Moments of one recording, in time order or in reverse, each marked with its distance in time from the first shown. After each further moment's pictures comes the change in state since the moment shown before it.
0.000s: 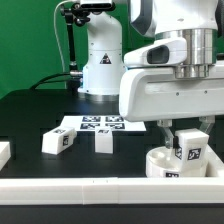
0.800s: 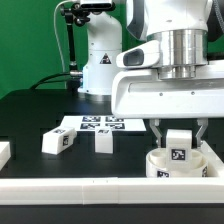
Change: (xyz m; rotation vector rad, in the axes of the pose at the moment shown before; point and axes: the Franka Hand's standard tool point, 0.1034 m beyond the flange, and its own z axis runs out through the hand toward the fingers) arm -0.001 0.013 0.001 -0.002 0.058 0.566
